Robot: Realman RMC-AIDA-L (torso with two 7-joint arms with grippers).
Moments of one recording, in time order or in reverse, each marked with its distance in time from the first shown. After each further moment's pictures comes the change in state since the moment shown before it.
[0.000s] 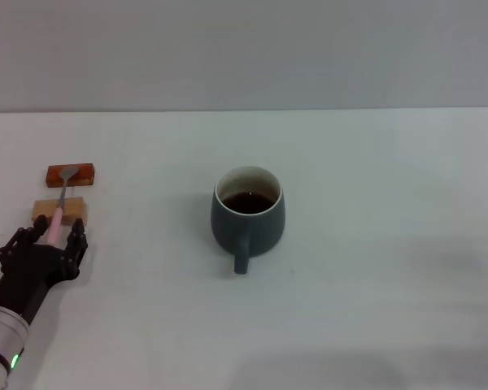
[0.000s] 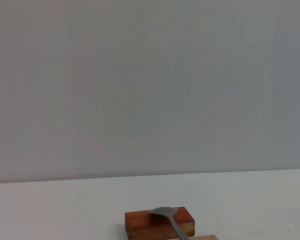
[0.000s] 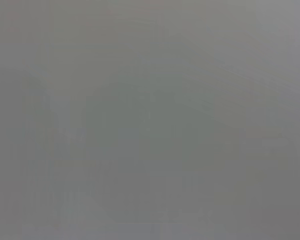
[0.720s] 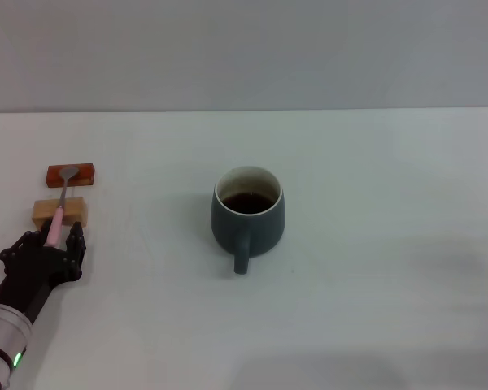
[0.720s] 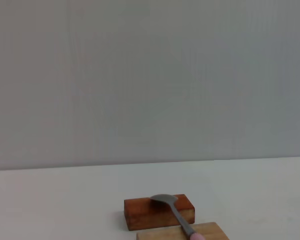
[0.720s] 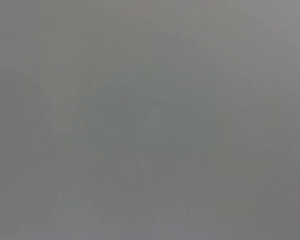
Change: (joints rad) left arm -0.011 0.002 -0.004 -0.004 -0.004 -0.047 -0.002; right arm -0.005 -0.002 0.000 0.000 0.005 -0.006 0.000
